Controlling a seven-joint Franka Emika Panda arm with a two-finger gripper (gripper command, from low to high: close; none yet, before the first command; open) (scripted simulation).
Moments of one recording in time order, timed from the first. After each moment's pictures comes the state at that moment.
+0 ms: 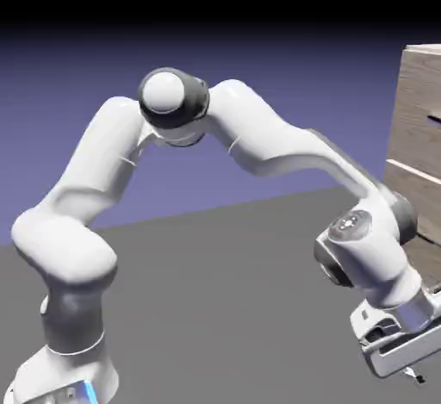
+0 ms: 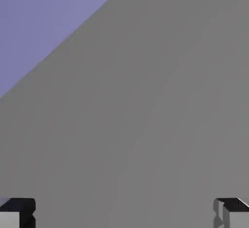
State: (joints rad) arm 0.45 0.75 -1.12 -1.99 1.62 2.75 1.14
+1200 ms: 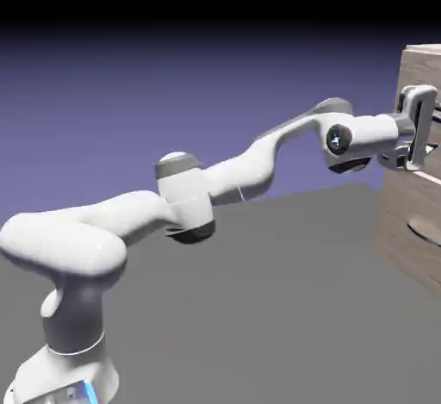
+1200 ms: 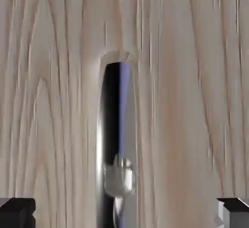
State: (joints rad) arm 0.68 1.68 -1.95 -1.15 2.80 2.64 1.45
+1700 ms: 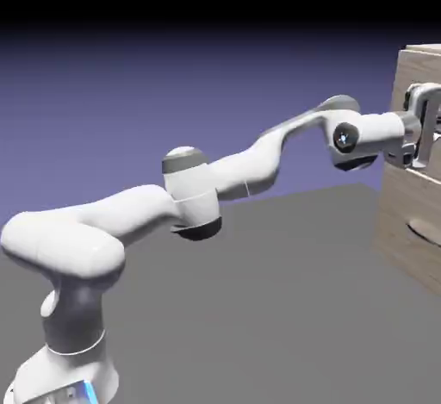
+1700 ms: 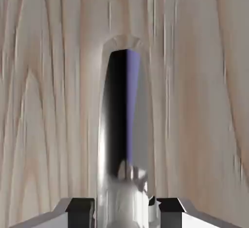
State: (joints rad) arm 0.73 1.66 -1.92 -1.22 2.81 2.62 1.39
